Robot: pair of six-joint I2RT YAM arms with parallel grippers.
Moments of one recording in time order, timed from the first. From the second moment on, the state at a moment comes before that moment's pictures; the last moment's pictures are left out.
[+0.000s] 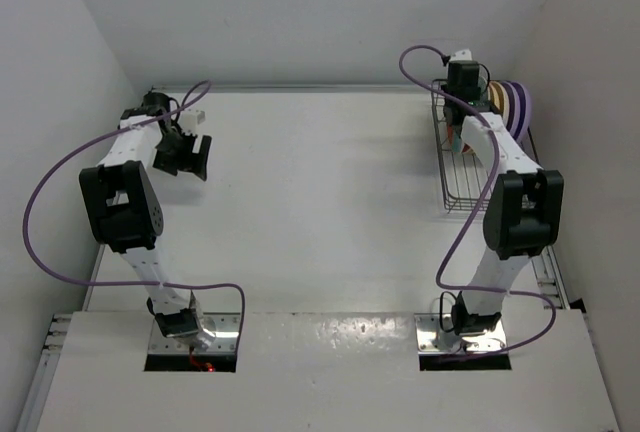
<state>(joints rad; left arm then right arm) 0.20 1.88 1.53 -0.89 0.18 0.35 0.03 1.82 1.49 -0.27 0.48 -0.29</state>
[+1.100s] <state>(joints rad) 0.14 1.86 1.58 -0.93 0.17 0.36 -0.06 1.38 1.59 -0.55 0.15 -0.04</state>
